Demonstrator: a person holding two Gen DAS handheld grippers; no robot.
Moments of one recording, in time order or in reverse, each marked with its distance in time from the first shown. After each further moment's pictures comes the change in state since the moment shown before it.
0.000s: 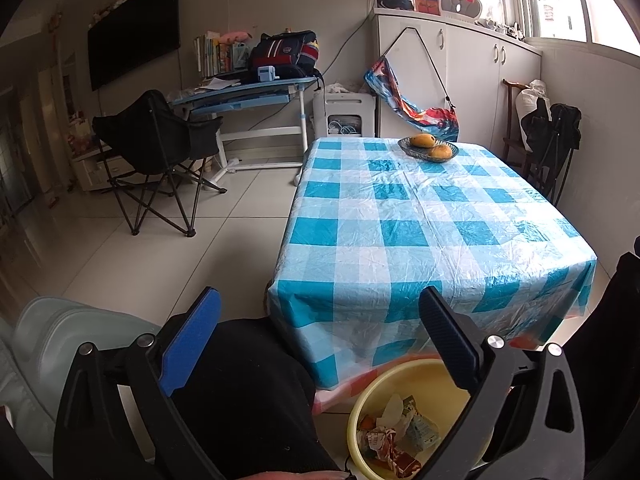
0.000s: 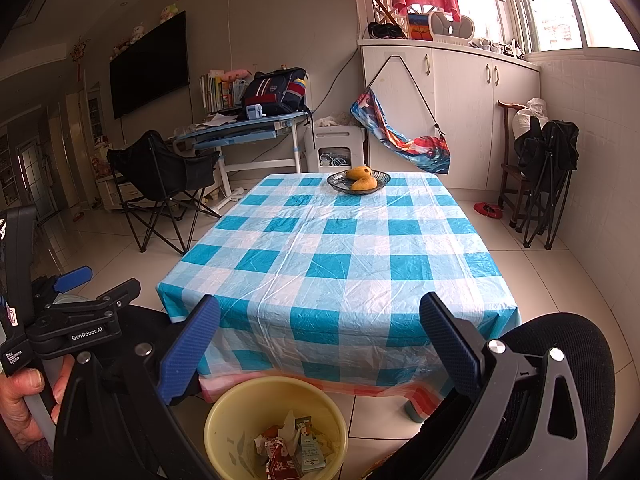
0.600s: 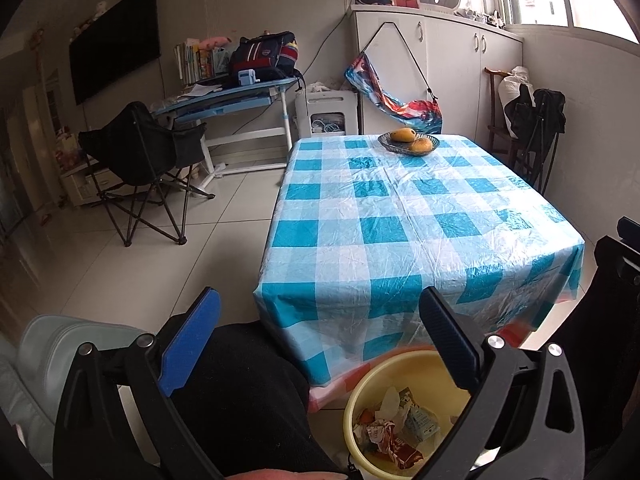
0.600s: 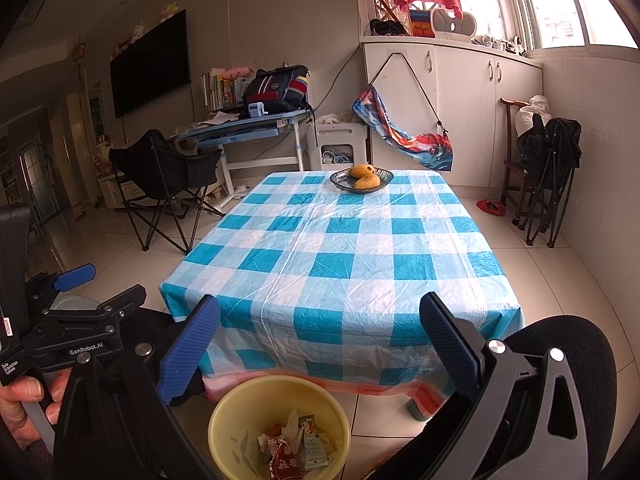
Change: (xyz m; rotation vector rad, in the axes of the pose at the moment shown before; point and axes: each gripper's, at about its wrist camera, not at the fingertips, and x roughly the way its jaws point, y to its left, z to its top) left arm -0.013 -0.015 0.008 0.066 0.015 -0.033; right arm 0.003 -0.006 0.000 0.009 0.018 0.028
